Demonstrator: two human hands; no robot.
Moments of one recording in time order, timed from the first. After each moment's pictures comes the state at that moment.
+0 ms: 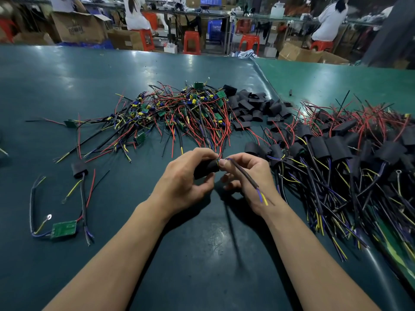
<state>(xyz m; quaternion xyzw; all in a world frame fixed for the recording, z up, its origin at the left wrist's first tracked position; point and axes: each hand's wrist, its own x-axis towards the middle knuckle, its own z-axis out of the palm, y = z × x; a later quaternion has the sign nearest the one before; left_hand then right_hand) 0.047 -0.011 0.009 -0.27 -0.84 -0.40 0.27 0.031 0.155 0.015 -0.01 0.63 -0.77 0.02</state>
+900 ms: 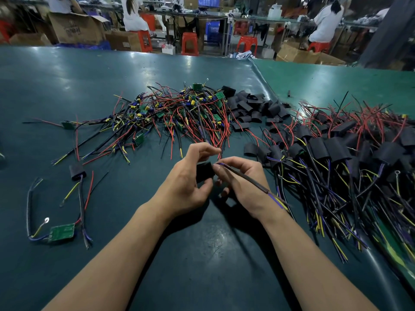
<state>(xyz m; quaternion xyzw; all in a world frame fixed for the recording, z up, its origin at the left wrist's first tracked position) 0.041 -0.008 0.004 -0.28 -0.80 -0.48 0.20 0.038 0.152 0.008 -0.11 0.67 -0.74 0.01</state>
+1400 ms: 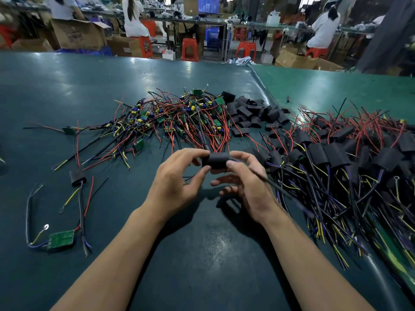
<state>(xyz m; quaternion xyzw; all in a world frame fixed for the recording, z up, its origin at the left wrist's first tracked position) 0.039 -0.021 0.011 -0.24 -0.83 -0.37 0.33 0.032 0.158 0.014 -0.06 0.60 -0.79 0.06</state>
